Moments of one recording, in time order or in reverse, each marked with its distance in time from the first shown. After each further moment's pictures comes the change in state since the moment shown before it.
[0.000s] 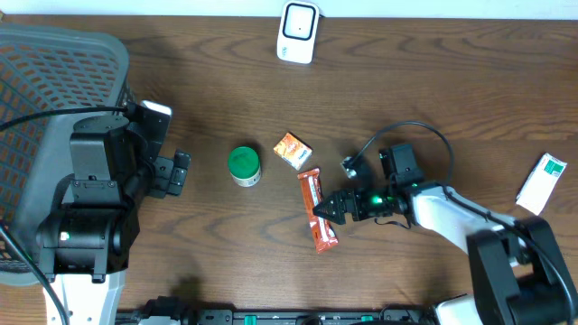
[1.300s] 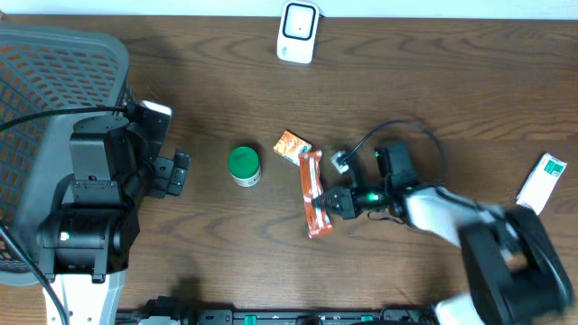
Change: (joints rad) left arm 0.000 0.000 0.000 0.000 0.000 0.000; right arm 0.014 0.005 -0.029 0.256 -0.189 0.019
